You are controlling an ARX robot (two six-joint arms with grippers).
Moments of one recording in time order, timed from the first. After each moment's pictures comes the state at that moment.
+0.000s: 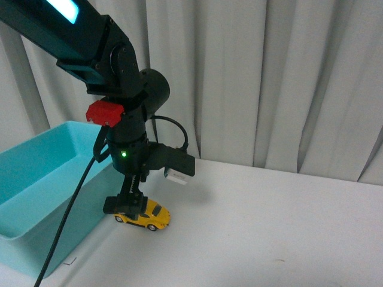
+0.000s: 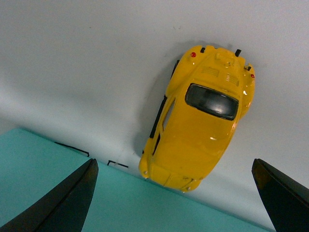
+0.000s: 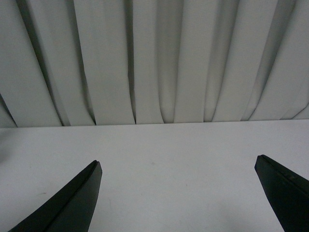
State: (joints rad) left arm -0.06 2.19 1.53 -0.69 -0.13 1.21; right arm 0.00 0.00 0.01 0.00 0.00 -0.01
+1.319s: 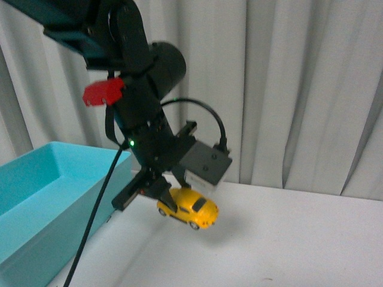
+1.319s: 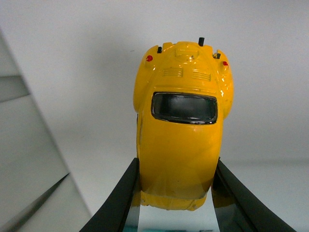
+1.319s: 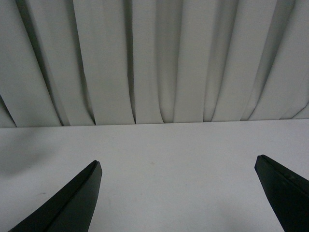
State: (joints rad) left arm -0.18 2.04 1.56 -0.74 0.16 1.71; right arm 0.00 0.00 0.01 0.00 0.00 -0.01
